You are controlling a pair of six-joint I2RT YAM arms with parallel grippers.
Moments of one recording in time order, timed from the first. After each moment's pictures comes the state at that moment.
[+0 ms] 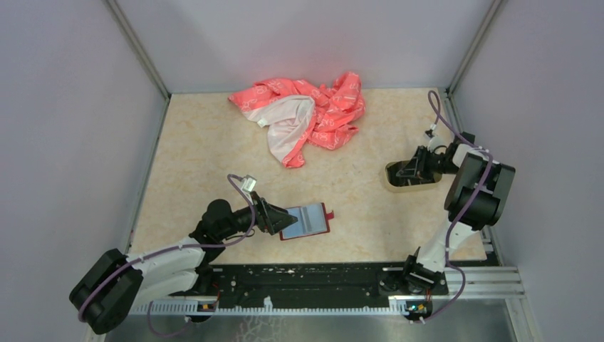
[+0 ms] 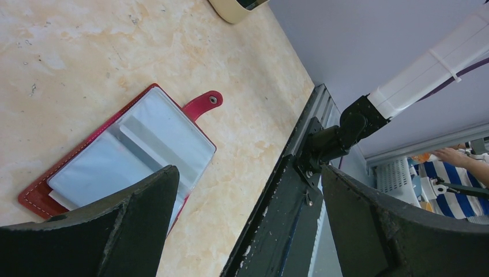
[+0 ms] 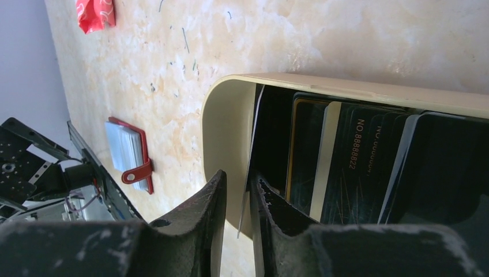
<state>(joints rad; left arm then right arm) -0.70 0.98 0.10 0.80 0.39 -0.80 -0.42 1.83 1.11 -0.67 -0.92 -0.27</state>
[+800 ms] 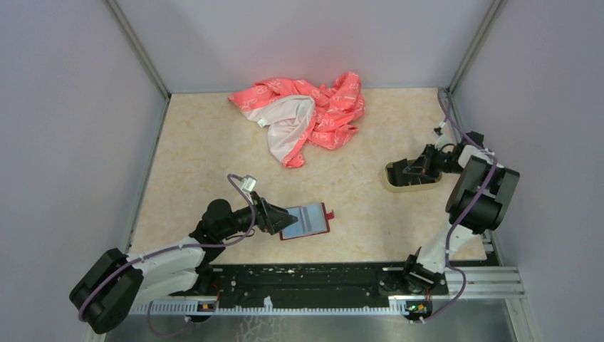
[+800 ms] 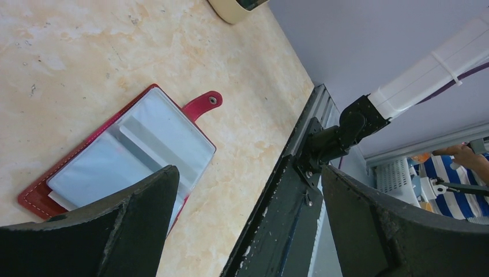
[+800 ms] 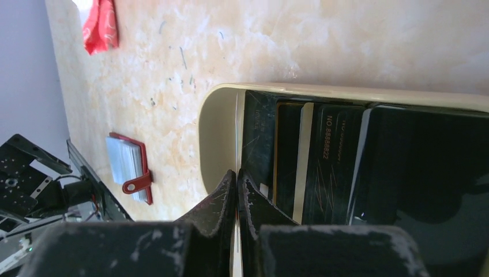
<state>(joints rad) -0.70 1.00 0.10 0.80 0.39 -0.80 -0.45 1.83 1.11 -0.62 -0.92 -0.23</state>
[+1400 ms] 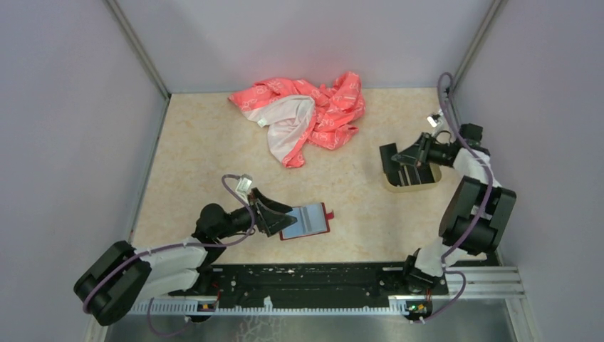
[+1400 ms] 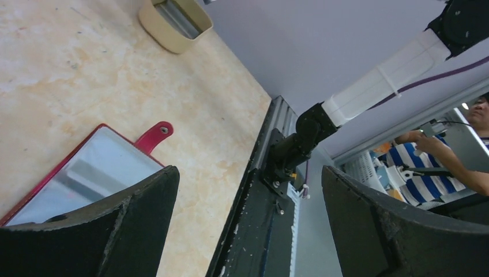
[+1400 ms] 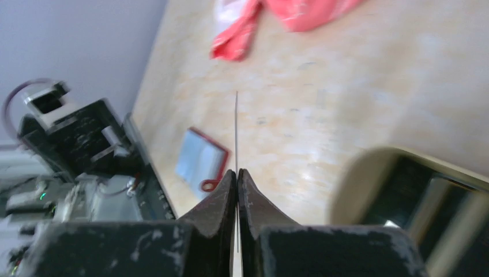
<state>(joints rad) -0.70 1.02 0.06 1.05 0.46 -0.83 -0.45 1.63 1.08 -0.63 -1.21 -0.27</state>
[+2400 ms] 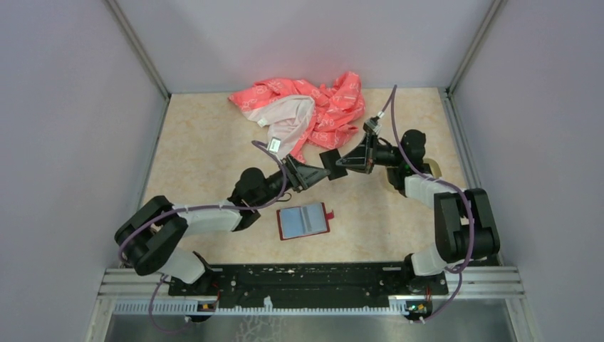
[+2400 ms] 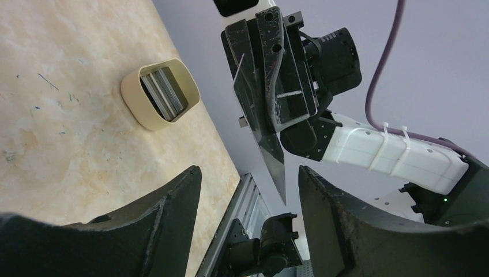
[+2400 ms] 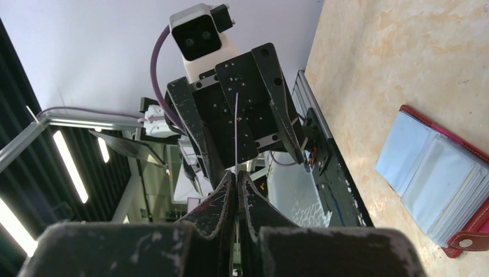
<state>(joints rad) -0.82 1.47 0.55 1.05 0.17 -1.10 0.13 1.49 0.66 0.89 -1.28 1.48</state>
